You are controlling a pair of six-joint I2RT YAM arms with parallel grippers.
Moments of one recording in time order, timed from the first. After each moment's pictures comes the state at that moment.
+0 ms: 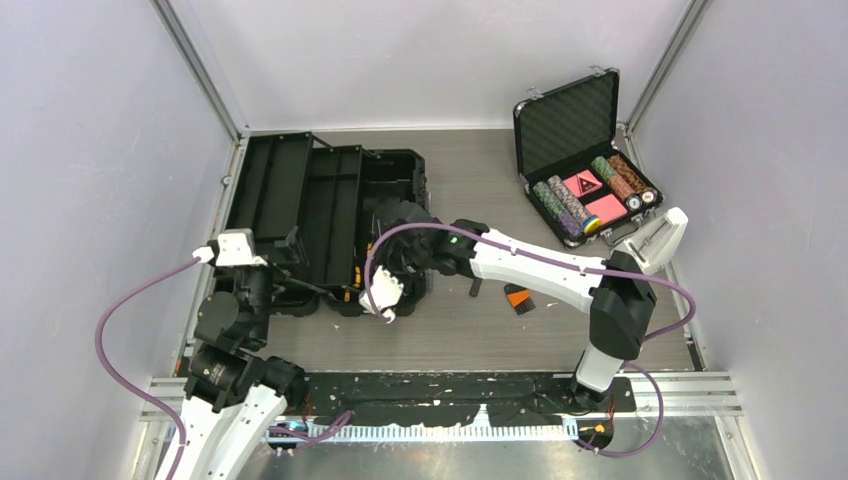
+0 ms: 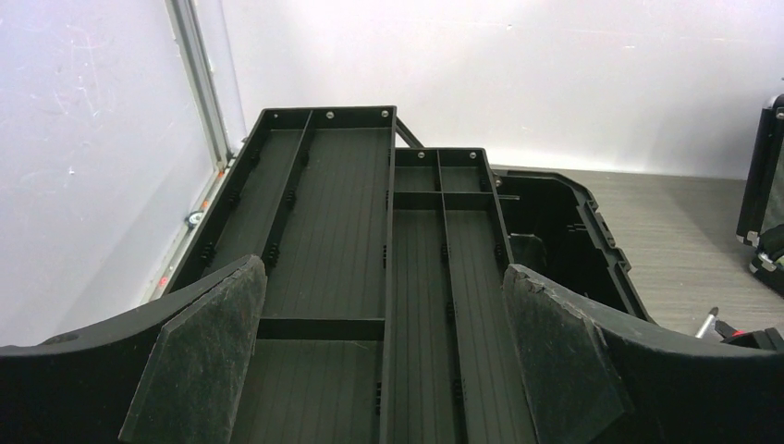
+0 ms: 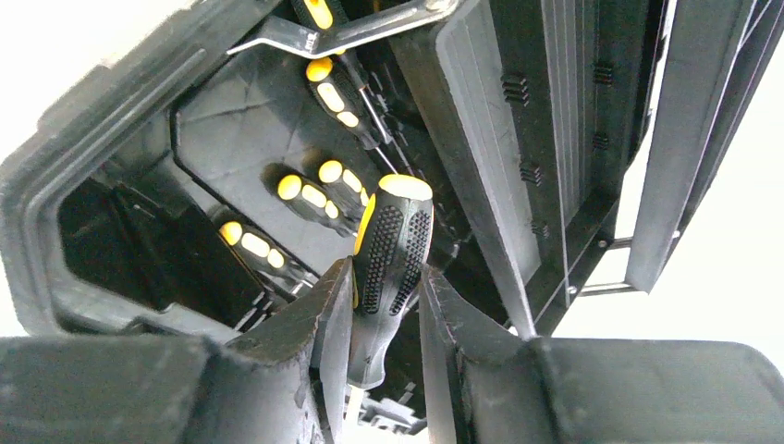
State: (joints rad) left arm -0.39 0.27 0.61 -0.18 -0.42 0.00; right arm 1.02 1.71 1.44 -0.54 -0.26 -1.57
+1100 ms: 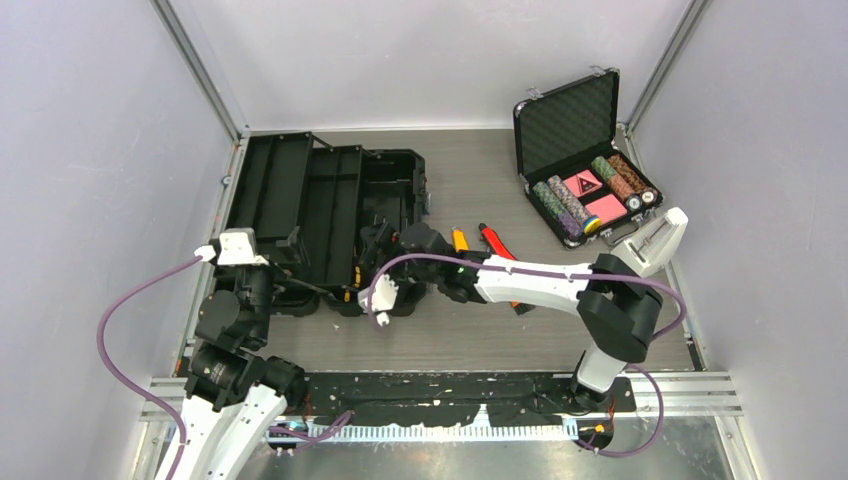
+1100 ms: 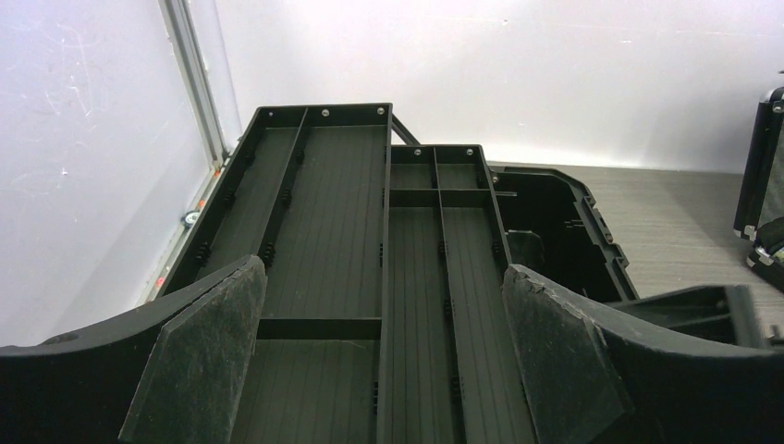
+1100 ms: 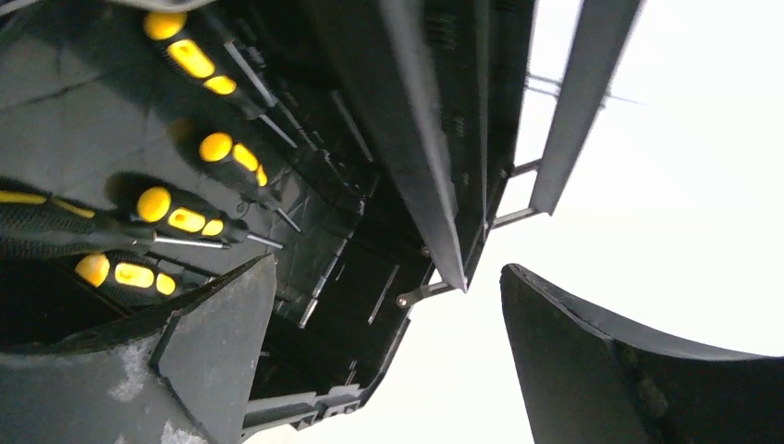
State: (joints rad) left arm -0.39 0.28 0.61 -0.19 -0.41 0.00; right arm 1.04 1.70 1.10 0.12 -0.12 -1.67
